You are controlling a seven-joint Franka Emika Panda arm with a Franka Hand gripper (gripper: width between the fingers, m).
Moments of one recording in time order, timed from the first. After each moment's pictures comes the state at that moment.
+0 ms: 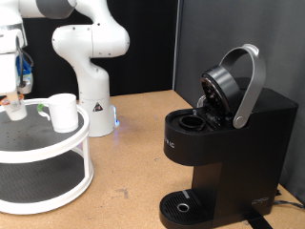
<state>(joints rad) -0.14 -0.40 -0.46 -2.53 -0.09 2.23 -1.24</state>
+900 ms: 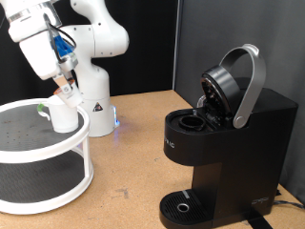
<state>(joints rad) 0.00 -0.41 -0.41 -2.46 0.32 2.16 -1.14</state>
